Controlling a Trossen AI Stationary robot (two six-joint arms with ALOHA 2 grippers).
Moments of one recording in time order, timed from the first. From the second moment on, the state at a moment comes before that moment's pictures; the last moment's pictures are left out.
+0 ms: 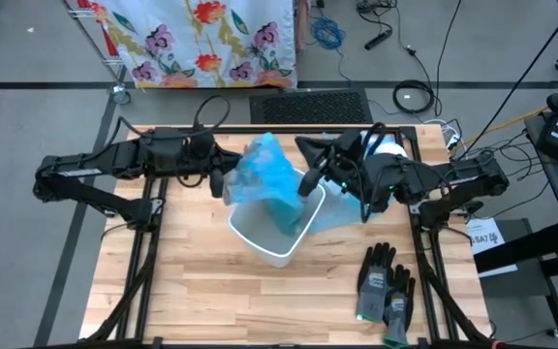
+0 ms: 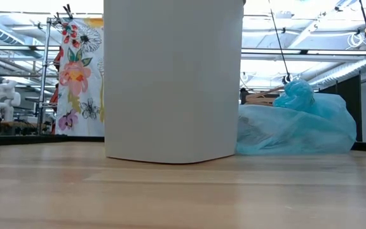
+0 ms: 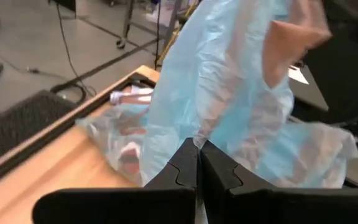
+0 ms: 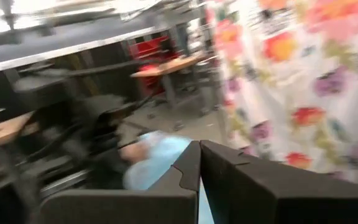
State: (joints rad) left arm 0.03 1.07 1.28 -0.49 -0.21 -0.38; right arm 0.25 1.48 1.63 -0.12 0.94 0.30
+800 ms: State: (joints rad) left arm 0.04 1.07 1.28 0.04 -0.06 0.01; right arm 0.26 1.62 1.63 -0.14 0.49 0.57
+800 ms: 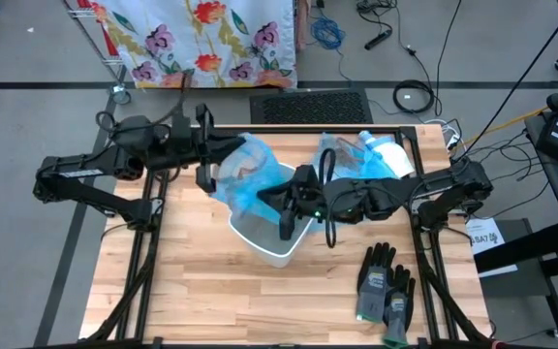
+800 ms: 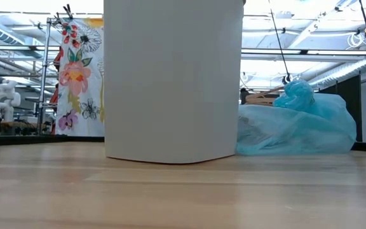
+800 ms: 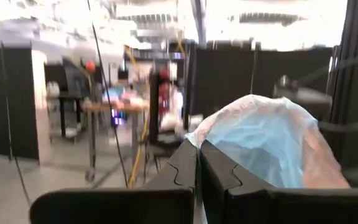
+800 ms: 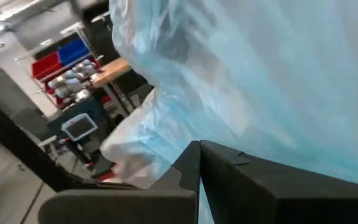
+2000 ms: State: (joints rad) left arm 0.04 1.16 1.28 -0.29 -0.09 0.01; right arm 0.19 1.65 1.93 -0.37 0.50 0.31
